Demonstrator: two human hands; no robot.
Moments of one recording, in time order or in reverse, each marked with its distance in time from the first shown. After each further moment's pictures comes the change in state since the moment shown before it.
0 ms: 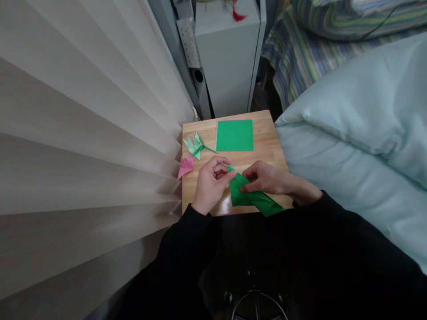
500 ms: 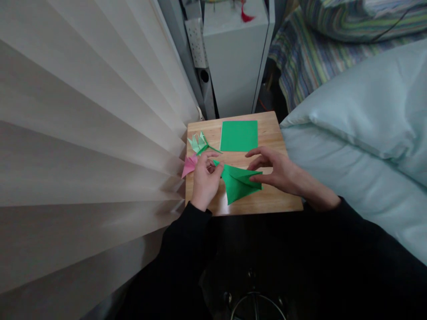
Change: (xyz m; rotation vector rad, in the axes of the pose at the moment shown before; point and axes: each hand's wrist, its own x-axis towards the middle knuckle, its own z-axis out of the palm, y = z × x) left_hand 0.010 -0.017 -0.020 0.173 0.239 0.033; right_hand -0.009 0.006 -0.009 -0.021 0.387 -0.287
